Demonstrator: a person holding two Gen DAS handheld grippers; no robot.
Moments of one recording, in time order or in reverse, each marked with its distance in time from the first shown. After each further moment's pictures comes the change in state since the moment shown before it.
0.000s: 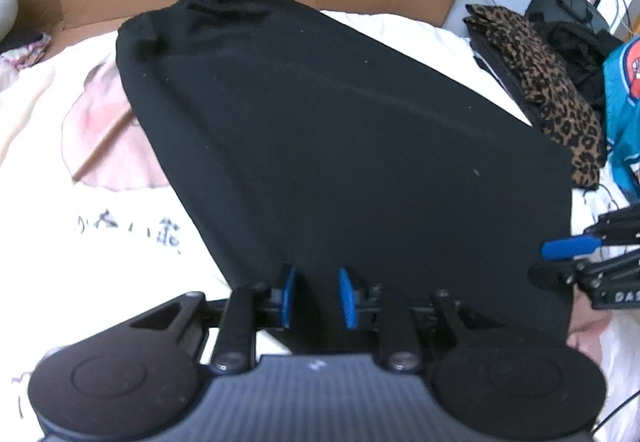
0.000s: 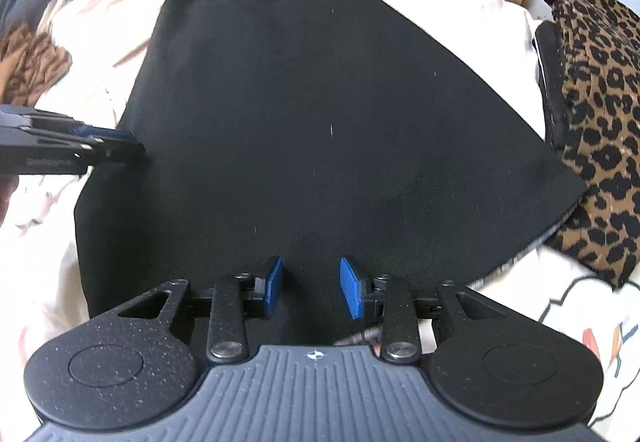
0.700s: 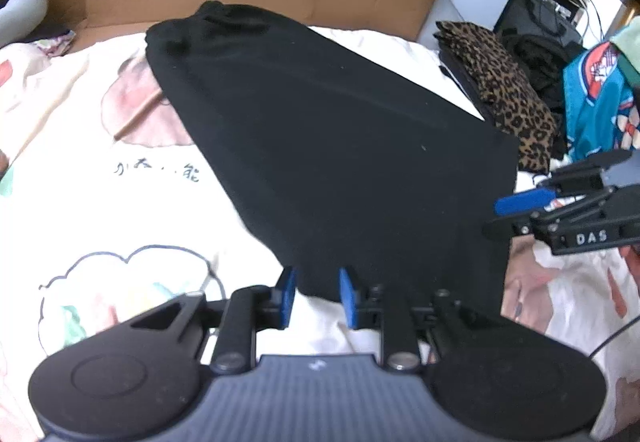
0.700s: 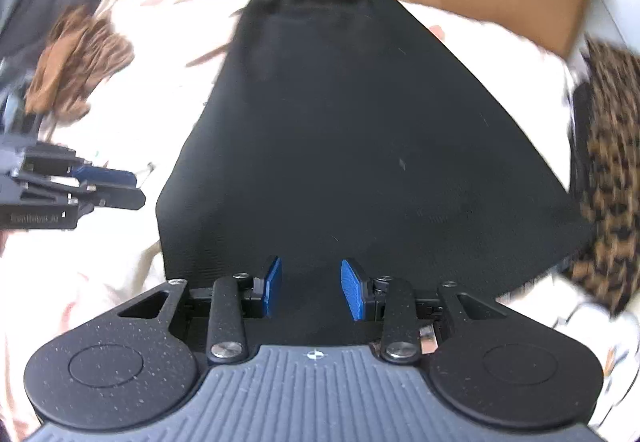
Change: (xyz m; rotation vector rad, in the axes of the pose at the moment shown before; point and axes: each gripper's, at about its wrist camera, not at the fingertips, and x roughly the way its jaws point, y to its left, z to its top) left arm -0.086 -0.004 -0.061 -0.022 -0.053 -0.023; right arm -0.041 0.055 0.005 -0.169 -0.050 0.057
